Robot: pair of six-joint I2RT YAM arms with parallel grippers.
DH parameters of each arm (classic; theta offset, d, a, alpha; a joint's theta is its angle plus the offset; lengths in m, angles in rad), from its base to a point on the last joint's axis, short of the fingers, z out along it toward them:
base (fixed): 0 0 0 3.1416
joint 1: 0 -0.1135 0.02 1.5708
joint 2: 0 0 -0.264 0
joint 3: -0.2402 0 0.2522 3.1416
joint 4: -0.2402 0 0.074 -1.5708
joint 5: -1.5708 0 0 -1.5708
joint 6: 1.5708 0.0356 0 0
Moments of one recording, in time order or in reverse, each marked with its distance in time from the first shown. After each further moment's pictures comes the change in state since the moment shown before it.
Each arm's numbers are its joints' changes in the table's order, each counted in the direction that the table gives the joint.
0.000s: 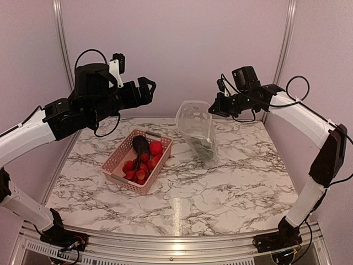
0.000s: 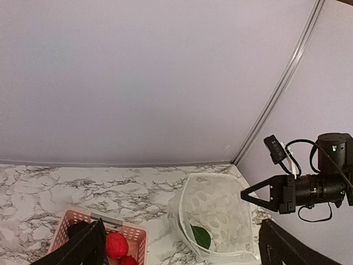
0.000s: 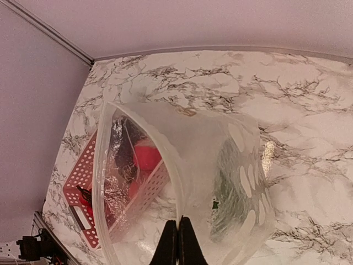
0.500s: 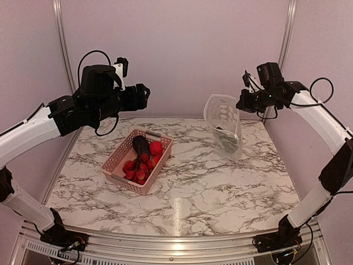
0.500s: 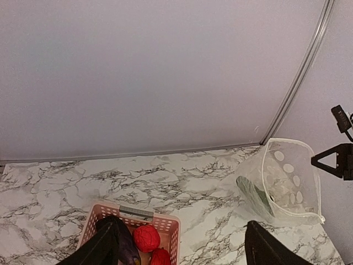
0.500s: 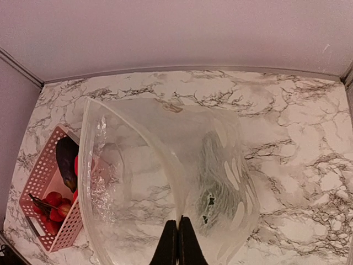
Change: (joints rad) left arm -0.054 -0.004 0.020 -0.053 0.056 0.105; right arm 0.163 -0.140 0.029 -0.133 -0.126 -0.143
